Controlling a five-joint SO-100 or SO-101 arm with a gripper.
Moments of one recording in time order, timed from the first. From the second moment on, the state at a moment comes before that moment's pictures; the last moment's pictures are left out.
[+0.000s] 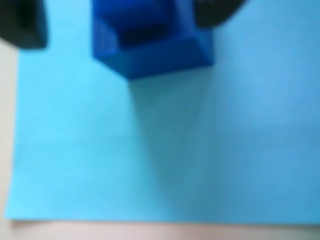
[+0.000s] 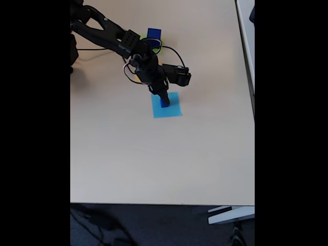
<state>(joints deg) 23.1 64.6 78.3 44.3 55.3</state>
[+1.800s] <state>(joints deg) -1.4 85.0 100.3 50.6 91.5</state>
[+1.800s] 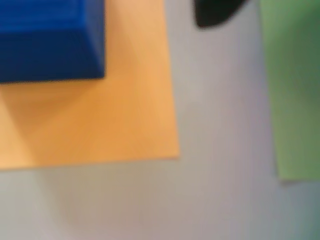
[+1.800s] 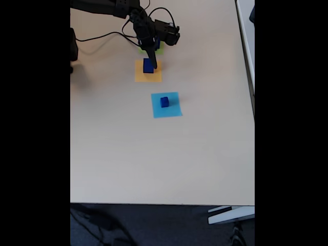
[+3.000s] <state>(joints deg) 1.2 82.9 107.8 44.8 86.7</state>
